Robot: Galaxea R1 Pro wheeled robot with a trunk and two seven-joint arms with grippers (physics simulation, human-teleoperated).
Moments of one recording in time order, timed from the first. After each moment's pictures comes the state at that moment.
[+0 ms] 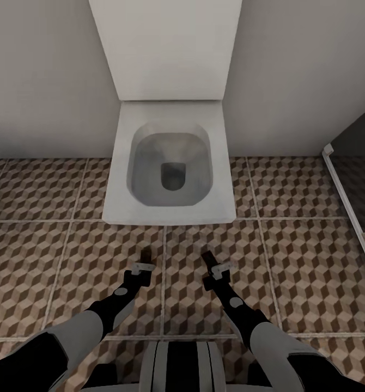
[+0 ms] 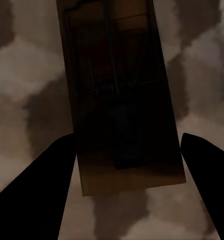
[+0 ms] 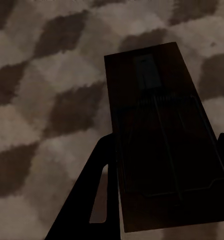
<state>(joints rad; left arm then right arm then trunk) -0.88 -0.03 -0.79 -0.20 0.65 -0.22 0.11 -0.81 0.15 -0.04 -0.20 0.36 -0.41 0.00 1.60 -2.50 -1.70</state>
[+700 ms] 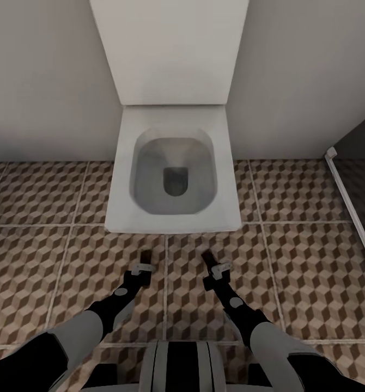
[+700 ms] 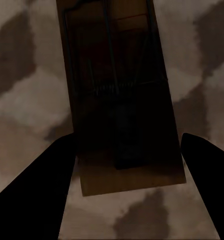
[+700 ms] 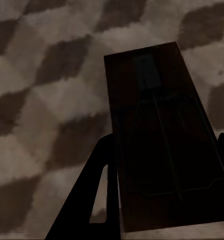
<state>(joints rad) -0.88 -0.03 -0.79 -0.20 0.65 -0.22 0.11 -0.81 0.15 -0.04 -0.20 0.36 -0.41 0.00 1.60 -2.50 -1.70</state>
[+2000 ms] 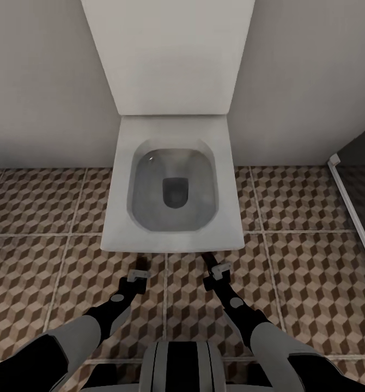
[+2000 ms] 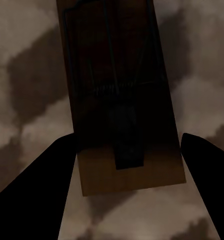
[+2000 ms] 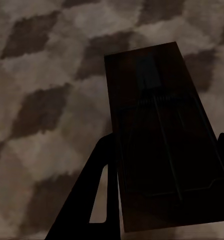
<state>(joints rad) -0.86 -0.03 -0.80 -0.13 0.64 -0.23 0.11 -0.81 0.14 -0.04 -0.20 0.36 -0.41 0.00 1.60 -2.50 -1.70</state>
